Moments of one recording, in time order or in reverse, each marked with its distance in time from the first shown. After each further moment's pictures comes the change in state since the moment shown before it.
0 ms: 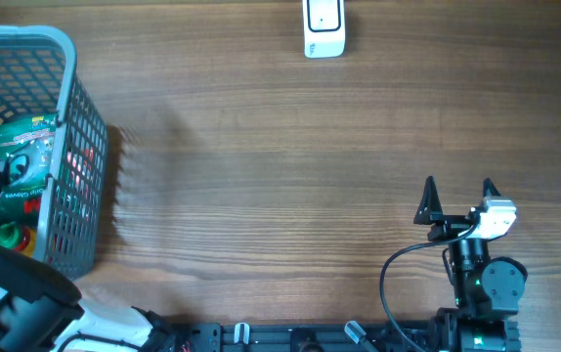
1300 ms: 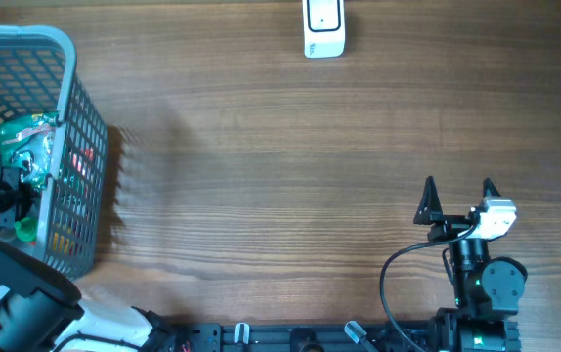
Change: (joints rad) left arm -0.001 0.000 -0.225 0.270 0.275 -0.014; right arm 0.000 0.000 0.000 0.000 0.000 0.000
